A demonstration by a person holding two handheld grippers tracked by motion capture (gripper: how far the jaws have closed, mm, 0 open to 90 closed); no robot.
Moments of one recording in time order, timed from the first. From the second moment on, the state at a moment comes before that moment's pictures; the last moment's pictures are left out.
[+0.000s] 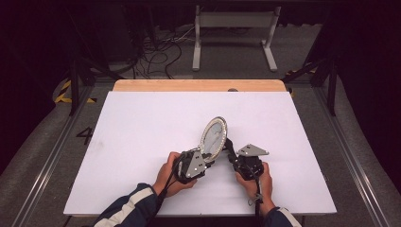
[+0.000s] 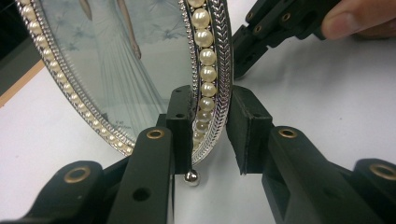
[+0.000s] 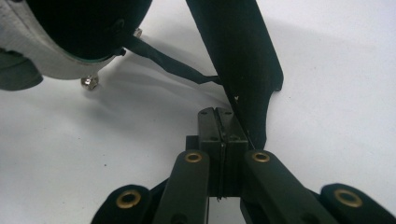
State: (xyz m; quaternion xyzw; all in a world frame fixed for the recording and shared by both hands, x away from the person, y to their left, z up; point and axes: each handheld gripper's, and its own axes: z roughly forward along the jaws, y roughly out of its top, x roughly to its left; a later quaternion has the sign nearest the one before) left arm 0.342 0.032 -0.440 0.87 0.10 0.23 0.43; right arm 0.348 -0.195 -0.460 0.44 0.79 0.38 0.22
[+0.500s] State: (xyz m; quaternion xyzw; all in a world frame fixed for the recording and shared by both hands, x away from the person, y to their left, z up) left arm 0.341 0.039 -0.436 0.86 0.09 0.22 0.45; right arm 0.348 -0.200 -0.459 0.44 0.79 0.38 0.21
